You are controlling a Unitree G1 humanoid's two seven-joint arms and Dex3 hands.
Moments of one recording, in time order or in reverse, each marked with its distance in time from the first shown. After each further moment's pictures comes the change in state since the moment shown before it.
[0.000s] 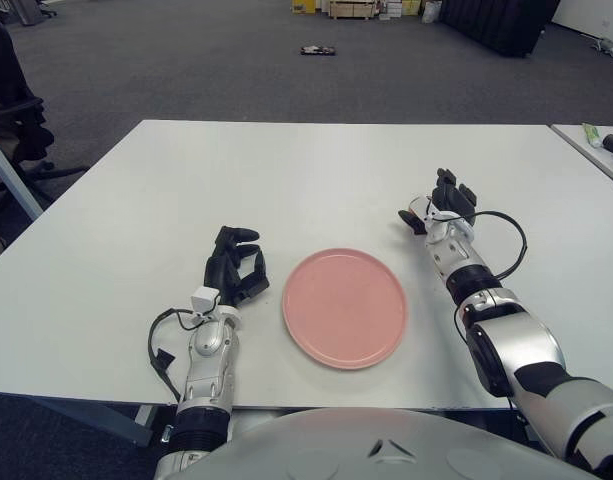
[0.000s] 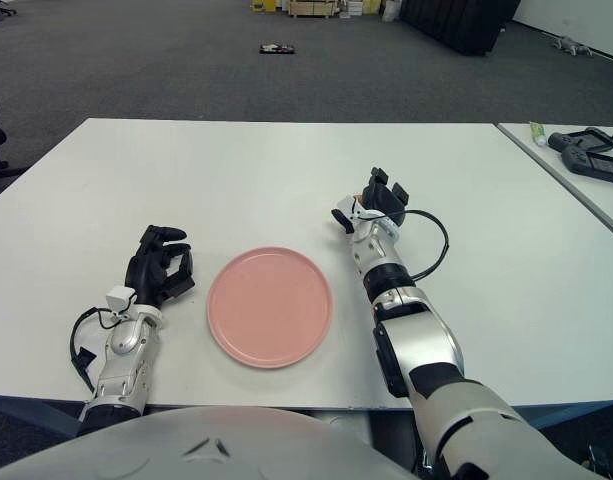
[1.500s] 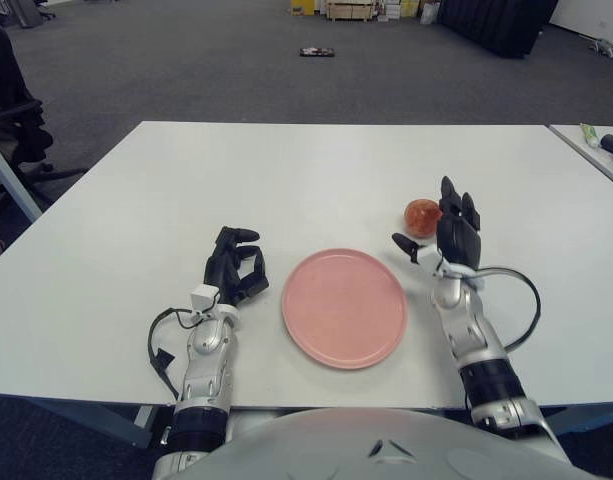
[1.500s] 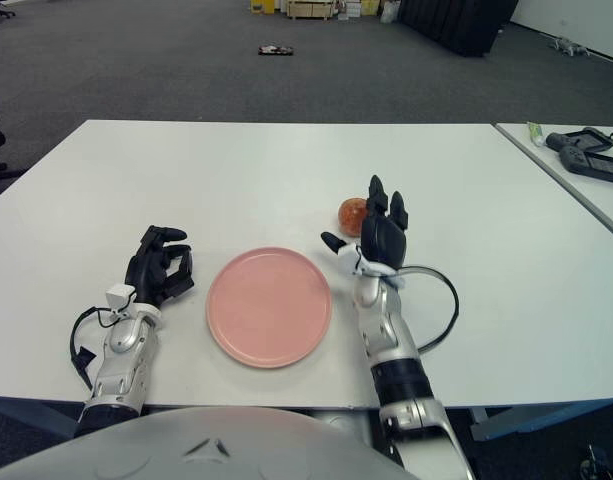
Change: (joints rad) left arm 0.000 0.004 -0.003 -0.019 0.004 0.040 -0.003; right arm 0.506 0.036 -0.065 -0.691 -0.128 -0.231 -0.026
